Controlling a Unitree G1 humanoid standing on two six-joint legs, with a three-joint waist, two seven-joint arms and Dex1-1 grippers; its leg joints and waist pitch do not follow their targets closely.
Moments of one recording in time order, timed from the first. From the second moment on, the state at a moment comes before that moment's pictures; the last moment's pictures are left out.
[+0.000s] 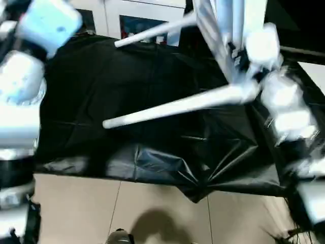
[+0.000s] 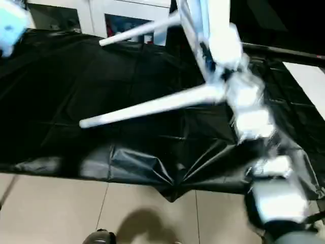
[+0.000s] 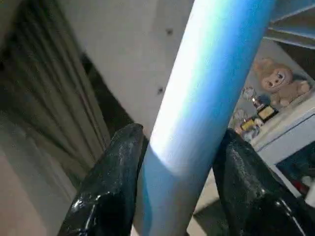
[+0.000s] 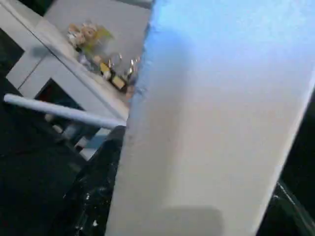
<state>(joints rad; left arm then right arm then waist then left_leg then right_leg) -0.58 0.50 0.16 -0.17 0.37 0.16 -0.14 -0.99 -0.49 0.05 0.59 -0.16 -0.14 0.24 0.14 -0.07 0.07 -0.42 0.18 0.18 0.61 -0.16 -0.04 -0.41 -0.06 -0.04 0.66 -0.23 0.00</state>
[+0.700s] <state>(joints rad) -0.35 0.22 0.15 -0.10 0.23 0.30 -0.09 -1.35 -0.54 0.19 0.83 -0.35 -0.40 0.36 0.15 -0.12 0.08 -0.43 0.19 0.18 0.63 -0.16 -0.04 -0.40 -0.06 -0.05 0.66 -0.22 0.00</state>
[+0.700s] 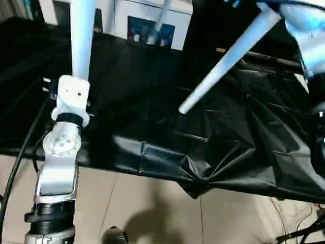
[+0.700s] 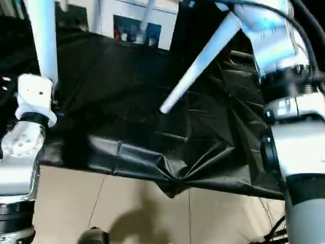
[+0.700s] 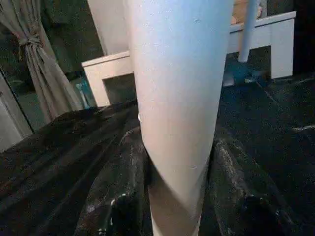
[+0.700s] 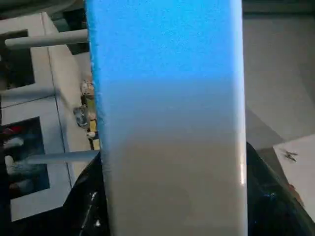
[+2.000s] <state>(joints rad) -0.32 0.24 0.05 -0.09 0.23 0.25 -0.11 -1.20 -0.37 0.15 0.71 -0.12 -0.71 0.44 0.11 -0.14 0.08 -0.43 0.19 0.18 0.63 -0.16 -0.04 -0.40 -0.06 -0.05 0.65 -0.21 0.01</state>
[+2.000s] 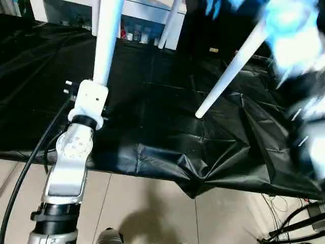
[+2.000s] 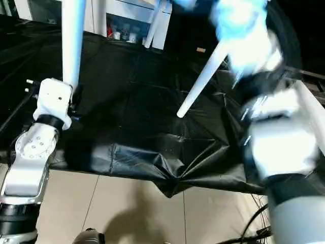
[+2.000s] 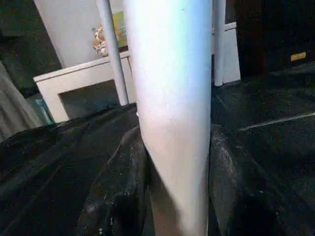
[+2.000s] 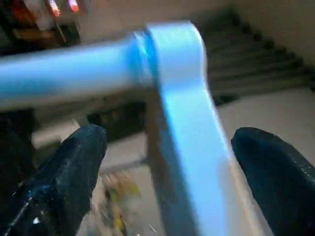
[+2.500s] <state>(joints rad) -0.23 0.32 0.12 -0.02 0.15 0.21 -0.14 -0.58 -0.17 0.06 0.46 0.08 -0.41 0.28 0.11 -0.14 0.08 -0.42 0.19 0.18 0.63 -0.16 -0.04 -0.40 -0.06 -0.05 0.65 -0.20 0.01</state>
